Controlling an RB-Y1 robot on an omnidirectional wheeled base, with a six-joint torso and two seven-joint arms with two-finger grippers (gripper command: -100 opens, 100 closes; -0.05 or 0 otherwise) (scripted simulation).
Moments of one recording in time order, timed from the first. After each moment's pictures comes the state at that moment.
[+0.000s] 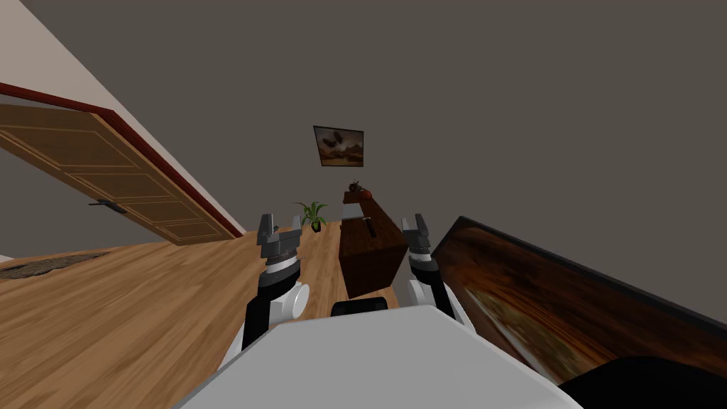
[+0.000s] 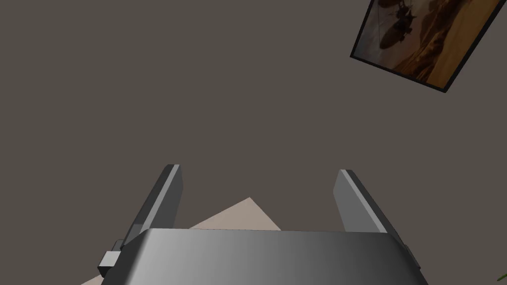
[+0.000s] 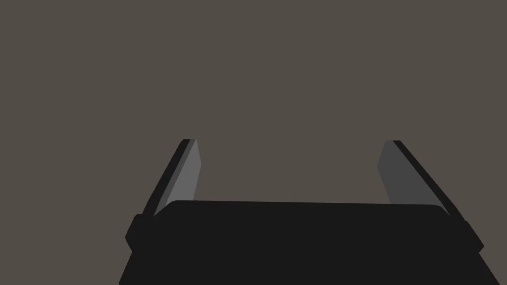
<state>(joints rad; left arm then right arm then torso) 0.45 -0.01 -0.06 -2.25 0.10 -0.64 0.00 0.49 -0.03 0.04 -2.21 0.10 -0.58 -0.13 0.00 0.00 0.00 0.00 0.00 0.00</state>
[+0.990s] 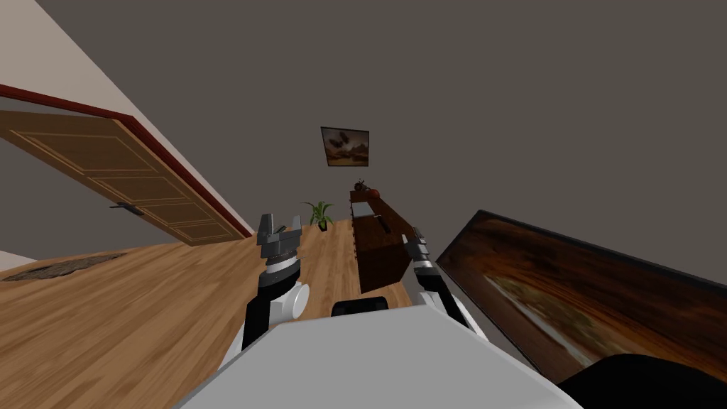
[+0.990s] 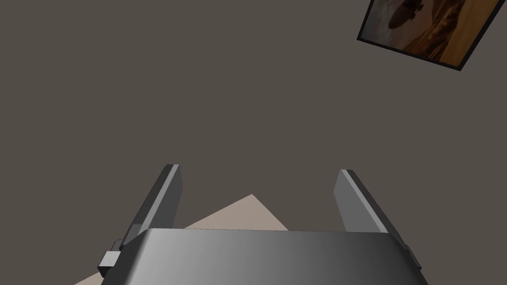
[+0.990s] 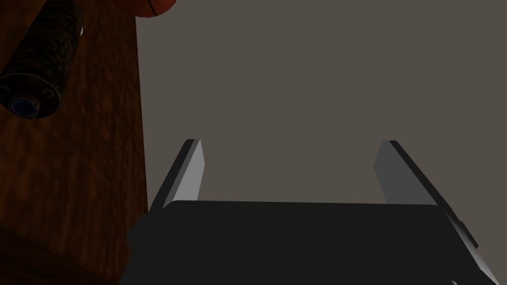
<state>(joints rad) 0.45 -0.01 -0.06 -2.25 0.10 -0.64 0.00 0.56 -0.15 0.01 -2.07 -0.09 -0.37 -0.30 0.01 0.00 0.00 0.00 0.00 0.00</state>
